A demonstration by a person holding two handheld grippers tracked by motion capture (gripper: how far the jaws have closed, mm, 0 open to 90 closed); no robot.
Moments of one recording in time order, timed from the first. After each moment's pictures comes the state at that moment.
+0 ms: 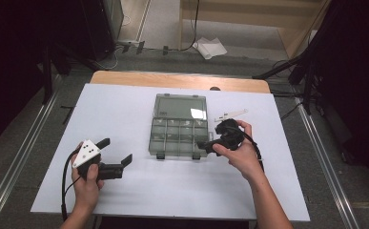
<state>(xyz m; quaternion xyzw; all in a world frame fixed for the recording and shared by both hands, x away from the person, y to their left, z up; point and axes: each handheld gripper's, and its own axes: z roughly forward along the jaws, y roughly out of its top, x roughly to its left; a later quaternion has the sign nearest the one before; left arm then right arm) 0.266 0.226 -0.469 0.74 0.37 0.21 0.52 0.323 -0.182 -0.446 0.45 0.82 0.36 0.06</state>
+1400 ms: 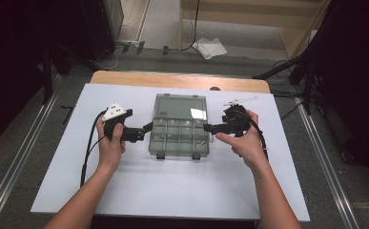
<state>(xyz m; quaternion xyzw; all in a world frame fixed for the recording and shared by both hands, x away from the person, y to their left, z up) 0.367 0.169 -0.446 0.75 0.37 0.16 0.52 0.356 -0.202 -0.431 0.52 0.77 0.37 0.08</state>
